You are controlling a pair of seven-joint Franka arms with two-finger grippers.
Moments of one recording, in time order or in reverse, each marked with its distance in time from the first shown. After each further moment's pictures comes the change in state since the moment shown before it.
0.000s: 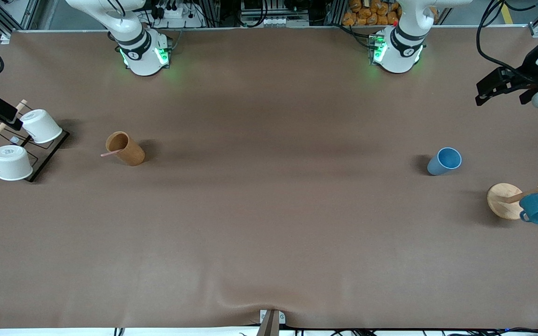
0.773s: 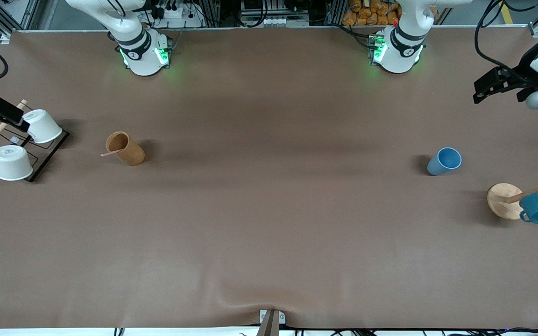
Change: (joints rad) left arm 0.002 -0.001 0.000 -0.047 0.014 0.018 0.000; right arm 0.001 0.026 -0.001 -0.003 0.042 -0.014 0.000
